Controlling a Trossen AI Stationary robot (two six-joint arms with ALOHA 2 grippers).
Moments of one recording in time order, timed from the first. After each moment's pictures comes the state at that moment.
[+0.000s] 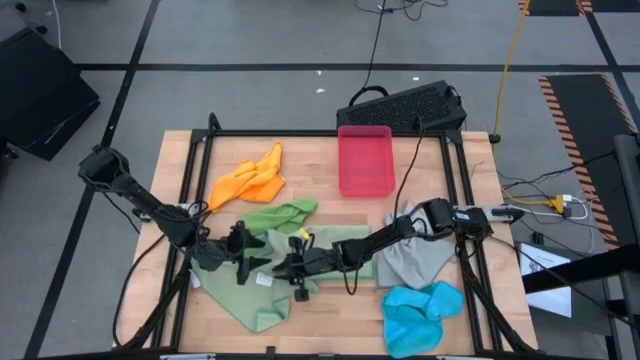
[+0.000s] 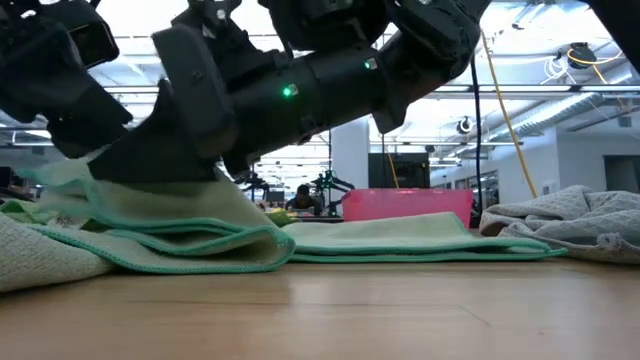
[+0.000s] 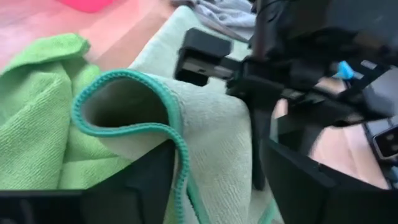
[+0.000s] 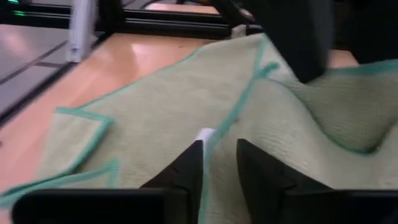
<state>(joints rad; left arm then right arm) -0.65 1.12 0.30 0.23 -0.58 -0.74 0.27 2.31 1.41 0.53 0.07 0.05</state>
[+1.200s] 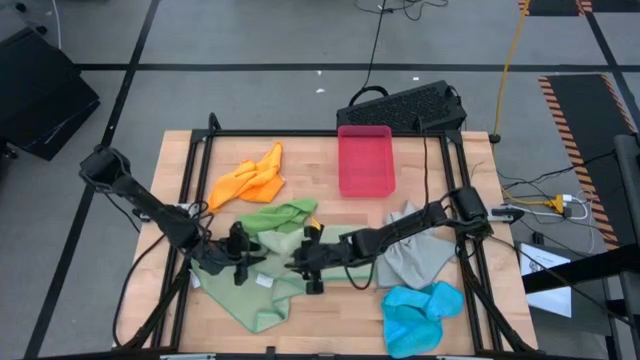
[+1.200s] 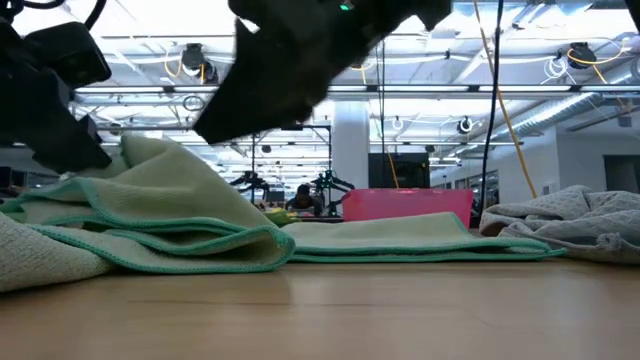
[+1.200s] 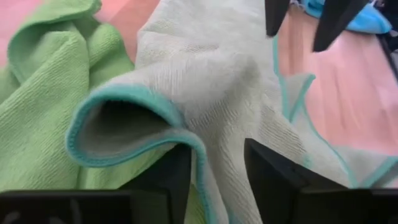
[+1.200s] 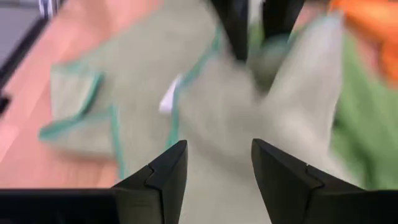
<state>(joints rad) -0.66 1.10 0.30 0.06 -0.54 -0.79 0.30 2.05 1.41 -0.07 0.19 0.14</state>
